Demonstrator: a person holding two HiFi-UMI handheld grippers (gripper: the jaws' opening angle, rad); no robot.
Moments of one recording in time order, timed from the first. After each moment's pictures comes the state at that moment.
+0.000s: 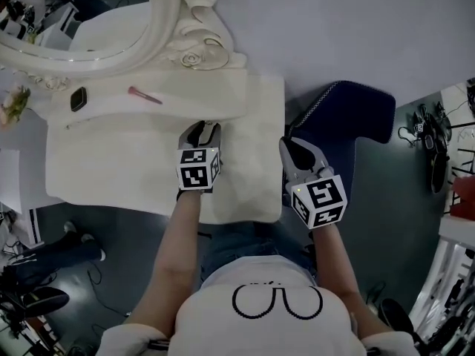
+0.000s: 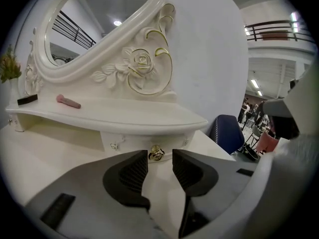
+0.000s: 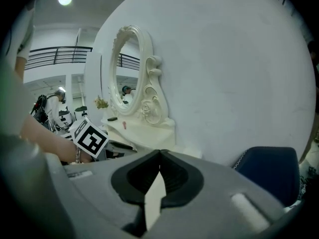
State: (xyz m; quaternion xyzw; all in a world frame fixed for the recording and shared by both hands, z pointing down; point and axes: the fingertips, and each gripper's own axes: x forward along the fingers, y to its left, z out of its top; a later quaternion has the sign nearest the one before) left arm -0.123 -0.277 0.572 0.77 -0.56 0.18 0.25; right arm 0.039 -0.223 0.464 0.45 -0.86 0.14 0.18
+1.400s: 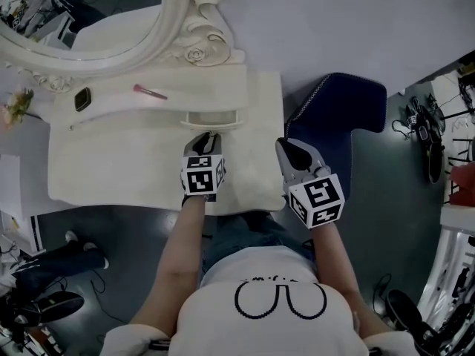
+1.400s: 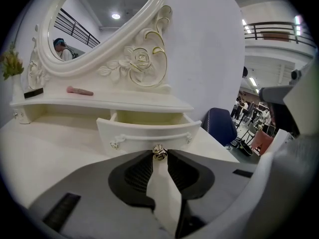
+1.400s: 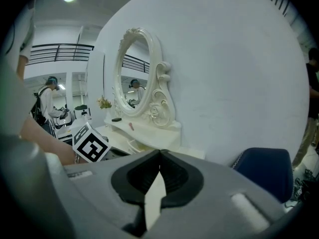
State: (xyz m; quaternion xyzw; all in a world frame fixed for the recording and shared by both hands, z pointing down) left arm -0.127 -0.223 0.578 0.77 -0.54 0.21 0.27; right arm 0.019 -0.180 0.445 0.46 -0.86 0.12 0.18
